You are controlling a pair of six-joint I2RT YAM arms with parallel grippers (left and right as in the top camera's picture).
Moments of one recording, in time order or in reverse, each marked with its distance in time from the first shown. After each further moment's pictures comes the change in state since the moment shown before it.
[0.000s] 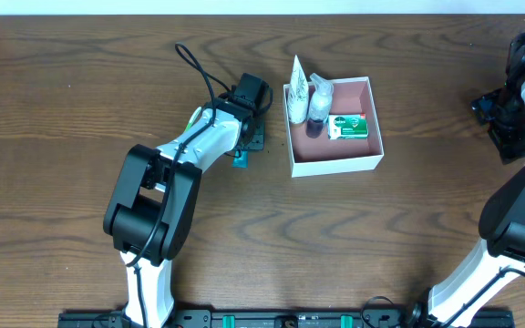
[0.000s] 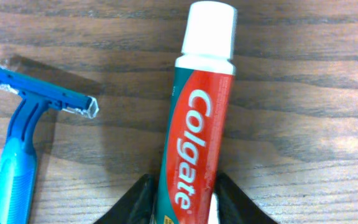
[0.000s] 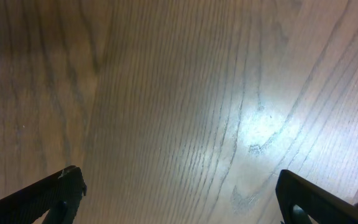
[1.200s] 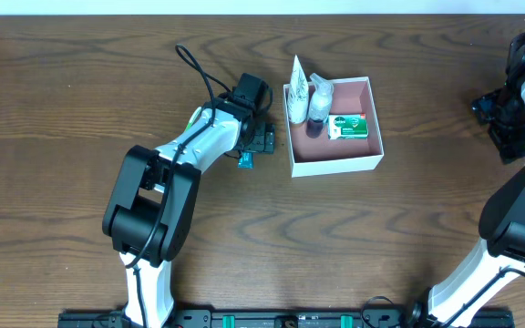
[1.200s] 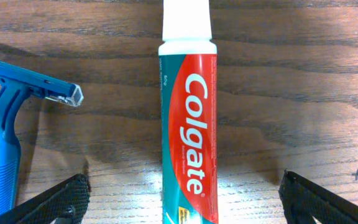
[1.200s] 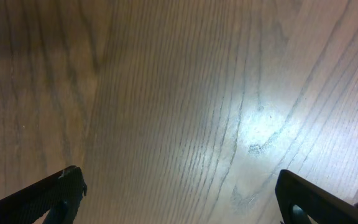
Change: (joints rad) left arm 0.000 -0.007 0.000 -0.018 0.042 0.002; right arm 0.000 0.000 0.000 0.000 0.000 0.000
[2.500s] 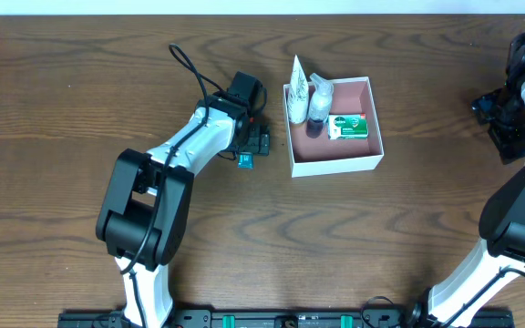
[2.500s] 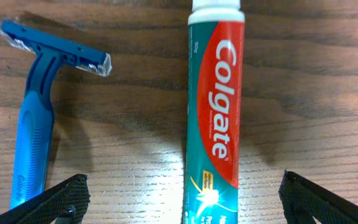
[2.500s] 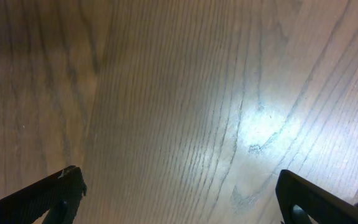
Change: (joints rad) left arm 0.020 -0.032 -0.002 -0.070 0.010 0.009; right arm 0.000 0.000 0.000 0.000 0.000 0.000
